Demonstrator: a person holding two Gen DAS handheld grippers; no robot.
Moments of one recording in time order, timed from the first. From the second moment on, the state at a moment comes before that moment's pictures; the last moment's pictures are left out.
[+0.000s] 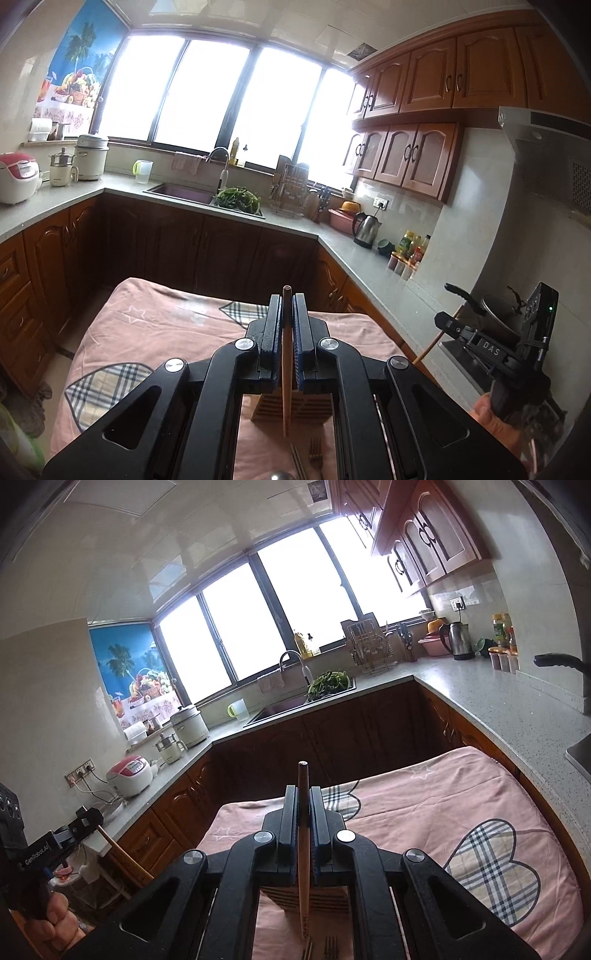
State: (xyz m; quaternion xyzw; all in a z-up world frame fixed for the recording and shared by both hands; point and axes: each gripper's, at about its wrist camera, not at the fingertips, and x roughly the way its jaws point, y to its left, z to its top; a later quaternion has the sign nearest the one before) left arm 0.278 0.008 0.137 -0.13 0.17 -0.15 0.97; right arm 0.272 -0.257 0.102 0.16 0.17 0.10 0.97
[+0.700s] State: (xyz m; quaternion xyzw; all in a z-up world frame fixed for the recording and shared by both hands) left arm 0.414 -0.015 0.050 -0.20 0.21 -0.10 0.95; right arm 0.368 -0.260 0.041 0.17 0.18 0.07 0.97
